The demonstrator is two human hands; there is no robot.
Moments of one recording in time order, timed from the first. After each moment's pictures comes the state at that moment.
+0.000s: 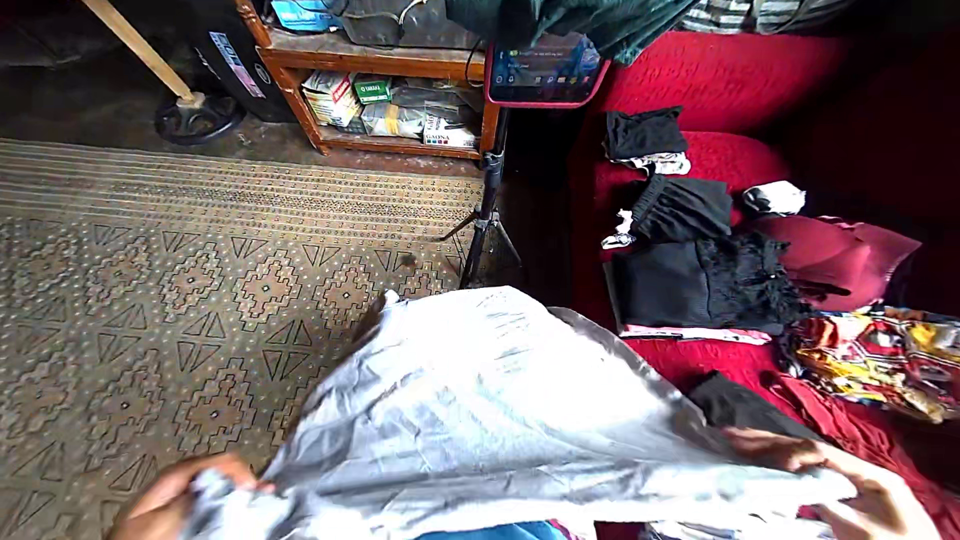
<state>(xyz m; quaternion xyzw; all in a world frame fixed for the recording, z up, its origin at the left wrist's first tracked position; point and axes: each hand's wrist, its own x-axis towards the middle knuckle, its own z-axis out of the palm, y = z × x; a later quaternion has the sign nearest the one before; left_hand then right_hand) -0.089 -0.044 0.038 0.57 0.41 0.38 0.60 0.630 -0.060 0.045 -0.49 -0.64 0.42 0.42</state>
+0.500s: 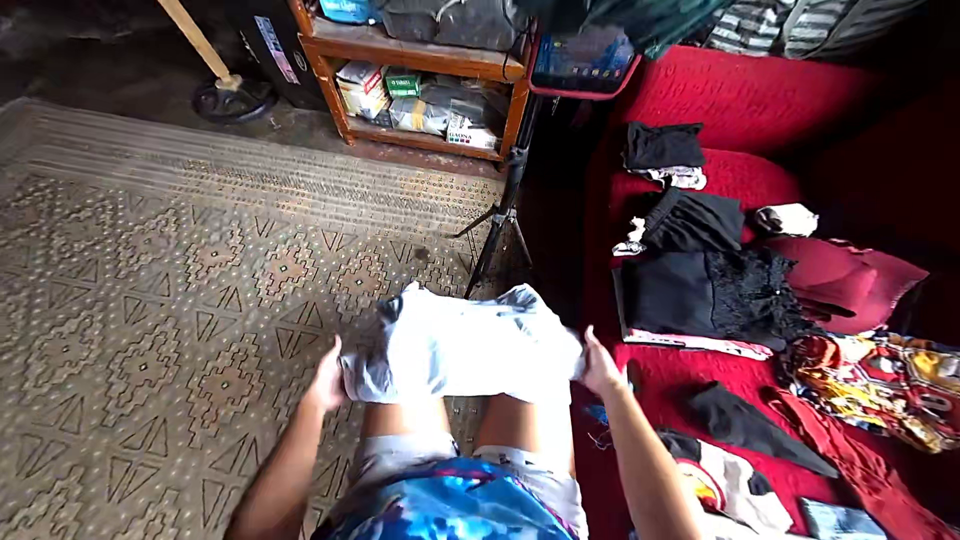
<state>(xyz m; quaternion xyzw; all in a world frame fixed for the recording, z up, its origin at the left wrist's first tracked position) -0.026 0.037 -0.163 0.08 0.60 0.40 0.69 0.509 0.091 -0.158 -0.63 -0.17 0.65 0.38</state>
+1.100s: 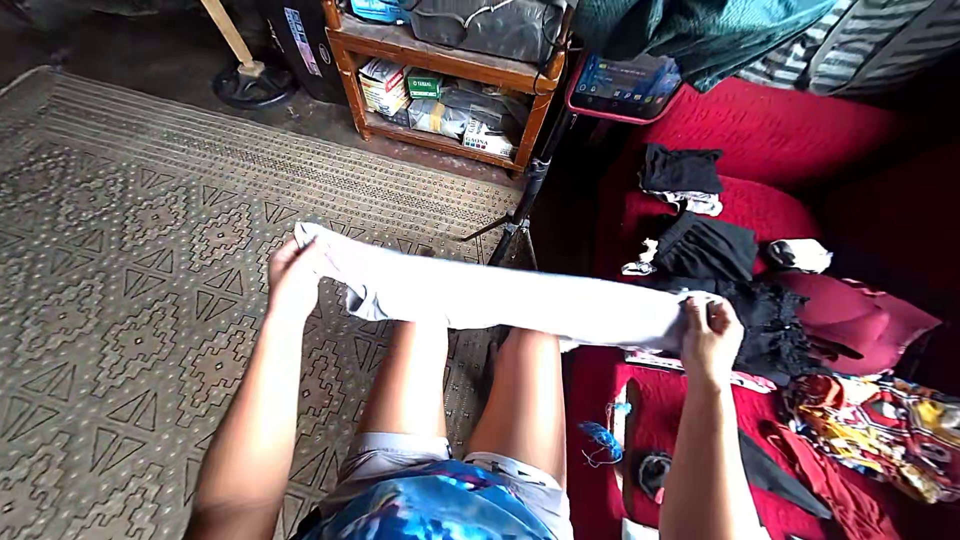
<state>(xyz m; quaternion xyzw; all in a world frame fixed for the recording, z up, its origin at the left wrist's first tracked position) -0.020 0.146 0.005 0.34 0.59 0.63 0.38 0.568 0.146 -0.013 -0.66 -0.51 0.19 0.52</state>
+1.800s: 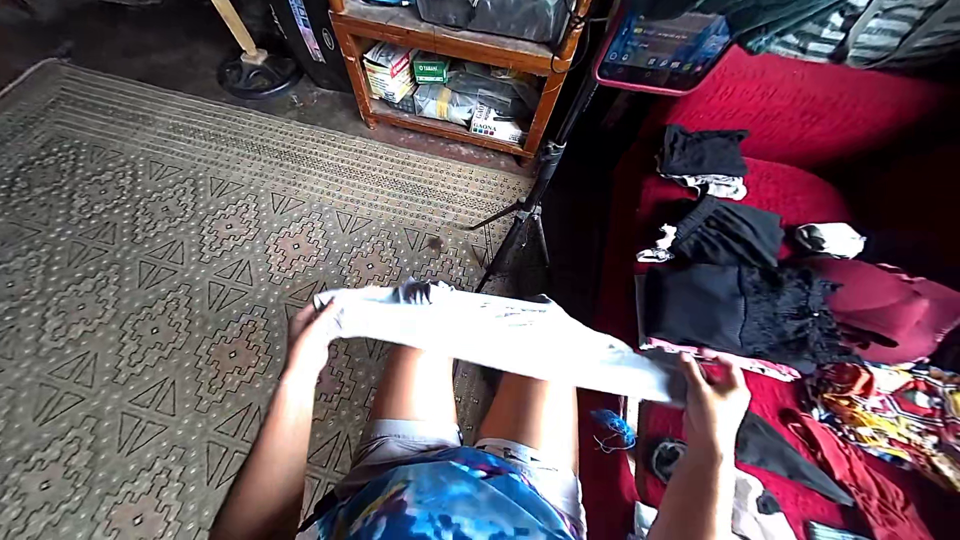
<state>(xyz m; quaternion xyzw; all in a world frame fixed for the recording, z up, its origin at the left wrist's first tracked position) -0.014 0.064 -0.059 0.24 0.68 0.55 0.42 0.558 0.045 -0.052 -0.72 -0.44 0.22 0.49</state>
